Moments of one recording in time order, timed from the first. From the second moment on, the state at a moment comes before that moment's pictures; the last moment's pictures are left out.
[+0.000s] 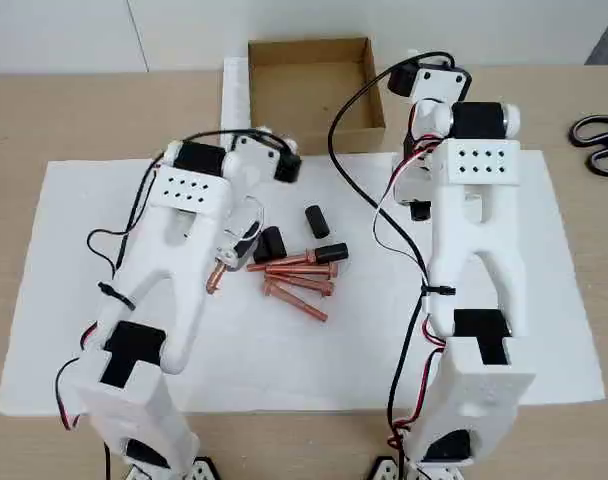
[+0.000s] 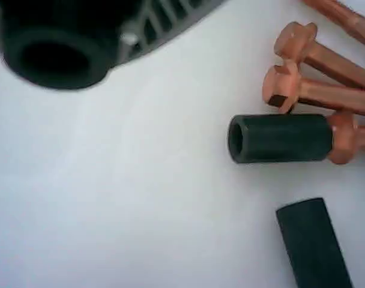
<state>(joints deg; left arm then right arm) 9.8 14.8 -7.4 99.4 -18.8 -3.5 17.9 -31.7 97.8 2.4</state>
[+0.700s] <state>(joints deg) 8.5 14.7 -6.2 99.4 -75.2 -3.5 17.9 -31.7 97.5 2.4</state>
